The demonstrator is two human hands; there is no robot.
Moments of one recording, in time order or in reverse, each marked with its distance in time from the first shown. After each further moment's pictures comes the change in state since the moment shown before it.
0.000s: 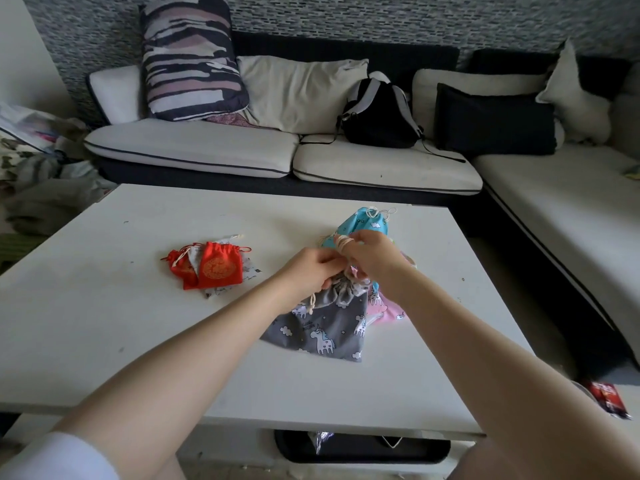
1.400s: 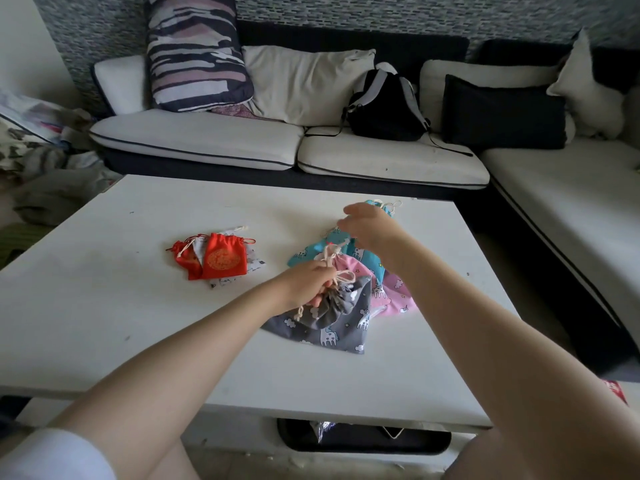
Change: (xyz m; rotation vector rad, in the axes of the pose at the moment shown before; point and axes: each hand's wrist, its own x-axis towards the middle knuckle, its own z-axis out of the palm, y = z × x) left_hand -0.013 -0.014 -0.007 0.201 -0.168 -0.127; right_hand 0.019 -0.023 0.000 -0.195 -0.023 0.033
